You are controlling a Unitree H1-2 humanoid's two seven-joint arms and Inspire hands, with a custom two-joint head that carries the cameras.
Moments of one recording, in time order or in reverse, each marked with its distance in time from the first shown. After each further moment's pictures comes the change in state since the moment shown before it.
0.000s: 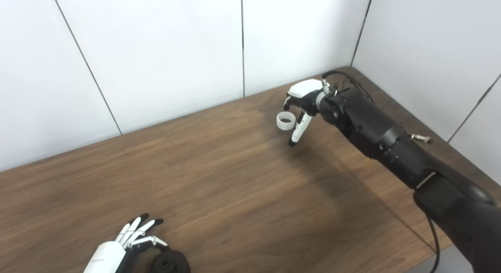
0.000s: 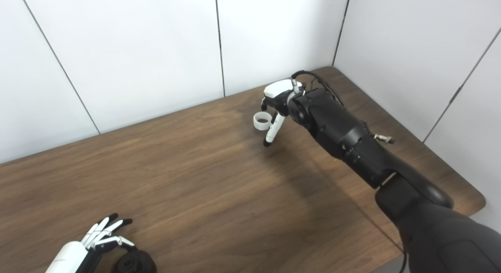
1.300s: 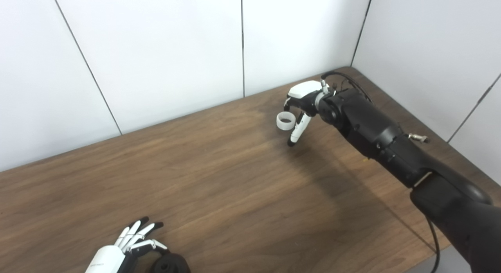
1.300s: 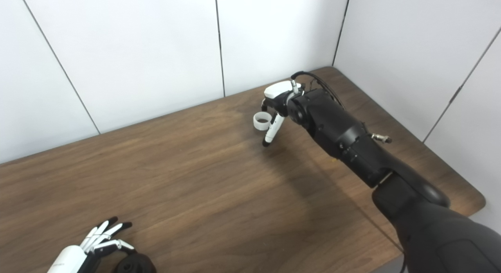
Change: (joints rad) left arm 0.023 0.000 0.003 -0.014 0.000 0.004 0.002; right arm -0.011 0.011 0.001 0.040 0.008 -0.004 -0.011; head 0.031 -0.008
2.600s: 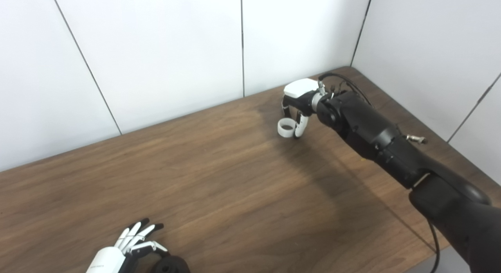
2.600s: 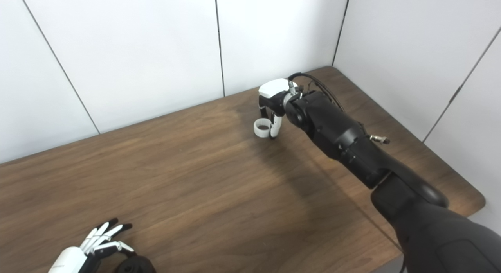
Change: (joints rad) left arm 0.012 0.000 -0.002 -0.019 0.004 0.013 0.003; right arm 0.001 0.006 0.014 0.034 0.033 -0.065 -0.137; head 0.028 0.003
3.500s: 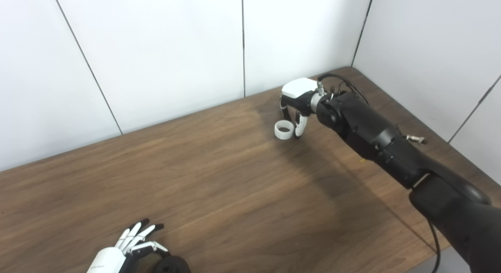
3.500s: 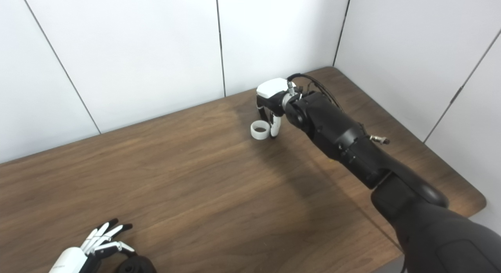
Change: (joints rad) left arm 0.000 0.000 -0.002 -0.004 -0.002 0.017 -0.003; right arm 0.000 0.000 0.003 -0.001 0.003 -0.009 -0.011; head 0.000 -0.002
